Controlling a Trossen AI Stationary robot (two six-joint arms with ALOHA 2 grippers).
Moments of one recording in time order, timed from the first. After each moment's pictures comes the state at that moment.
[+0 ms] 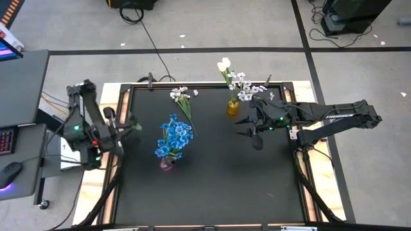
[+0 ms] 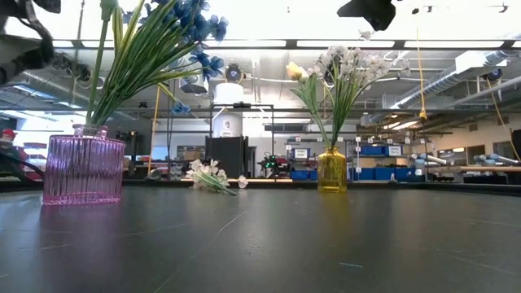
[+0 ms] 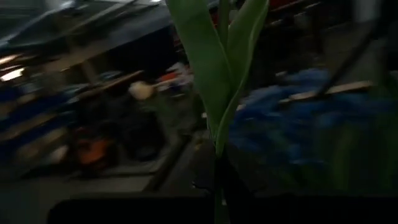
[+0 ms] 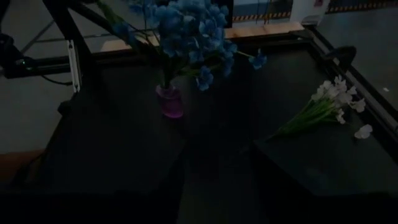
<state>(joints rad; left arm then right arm) -1.25 0.68 0.81 -1.57 -1.57 -1.18 0.04 1.05 1.01 -0.43 0.06 0.14</state>
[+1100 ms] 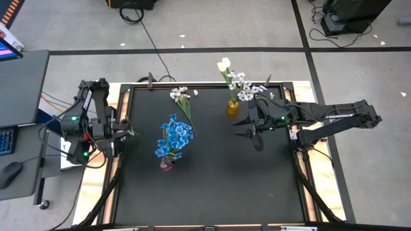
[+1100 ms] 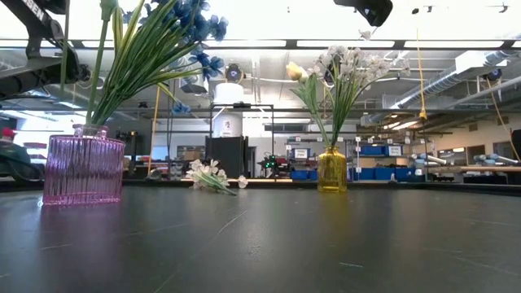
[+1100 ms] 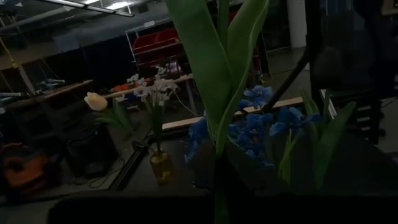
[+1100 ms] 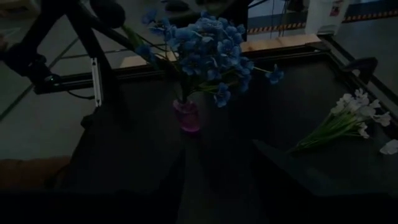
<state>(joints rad) -1.48 0.56 0.81 -1.53 -1.57 -1.09 0.05 1.05 1.01 -0.37 0.00 0.16</state>
